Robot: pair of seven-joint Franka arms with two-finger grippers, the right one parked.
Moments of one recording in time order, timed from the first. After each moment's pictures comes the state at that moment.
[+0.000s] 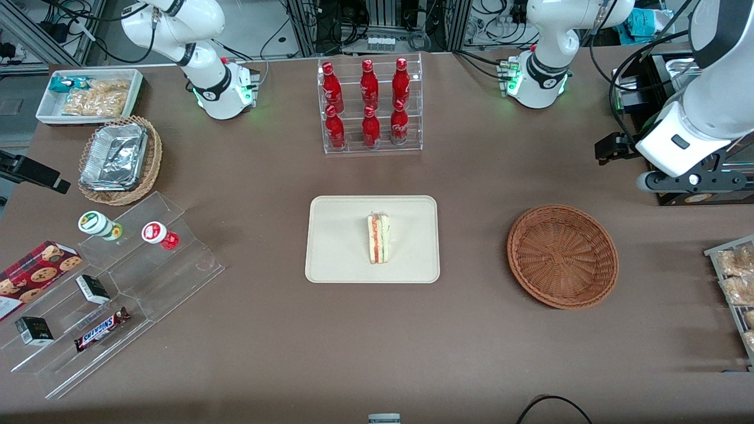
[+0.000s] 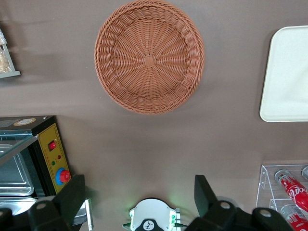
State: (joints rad) arm -0.05 0.09 -0.13 -1.47 0.07 1.33 -0.11
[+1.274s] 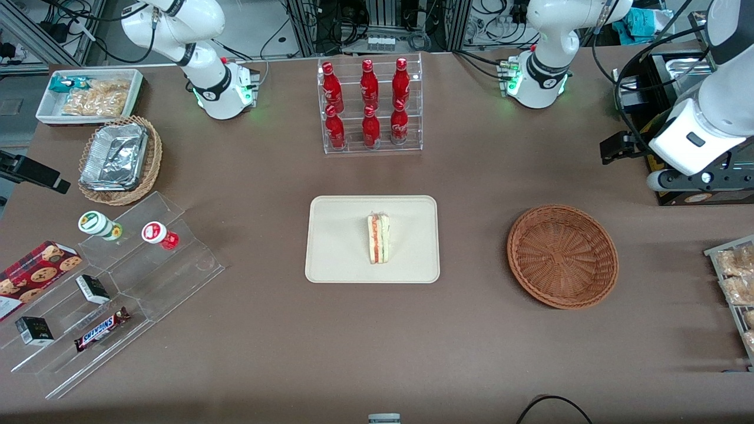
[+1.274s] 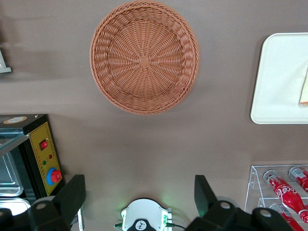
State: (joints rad) arm 0.13 0.08 -0.29 -1.46 0.04 1.33 -0.12
